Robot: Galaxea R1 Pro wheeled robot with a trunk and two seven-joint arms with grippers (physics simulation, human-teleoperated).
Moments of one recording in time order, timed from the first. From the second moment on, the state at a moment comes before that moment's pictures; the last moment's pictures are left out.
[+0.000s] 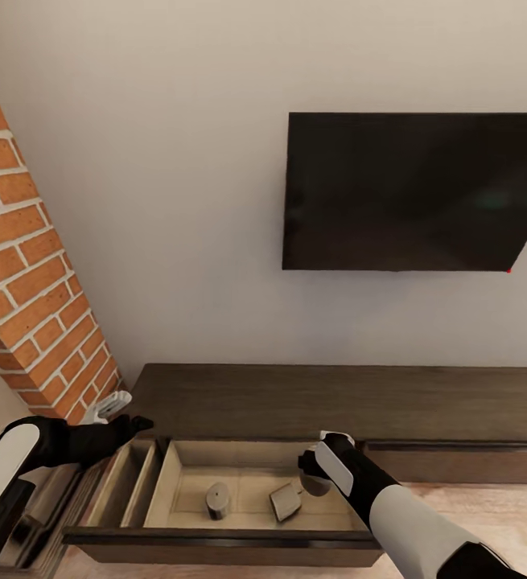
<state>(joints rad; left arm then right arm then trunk) -0.35 0.35 -0.01 -1.59 1.55 0.99 0.85 -0.74 0.08 0.49 -0.46 -0.76 0.56 -0.47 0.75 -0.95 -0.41</state>
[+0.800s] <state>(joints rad) -0.35 0.35 0.00 -1.59 1.55 0.99 0.85 -0.74 0.09 0.49 -0.46 -0.76 0.56 -0.47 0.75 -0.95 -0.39</state>
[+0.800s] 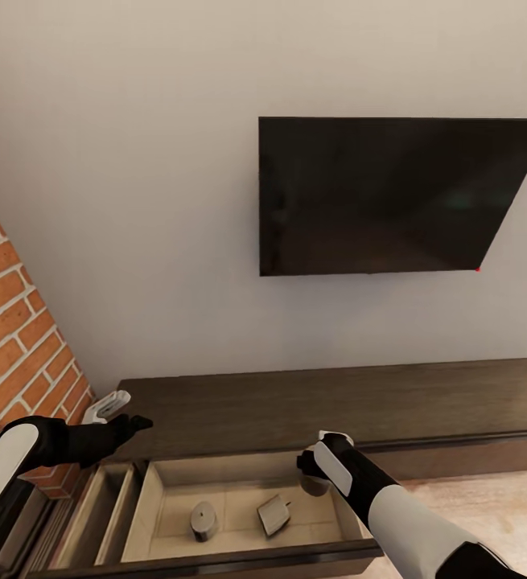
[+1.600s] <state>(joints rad) -0.35 0.35 0.00 -1.59 1.55 0.99 0.85 -0.74 0.09 0.49 -0.46 -0.76 0.56 -0.47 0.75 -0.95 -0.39</state>
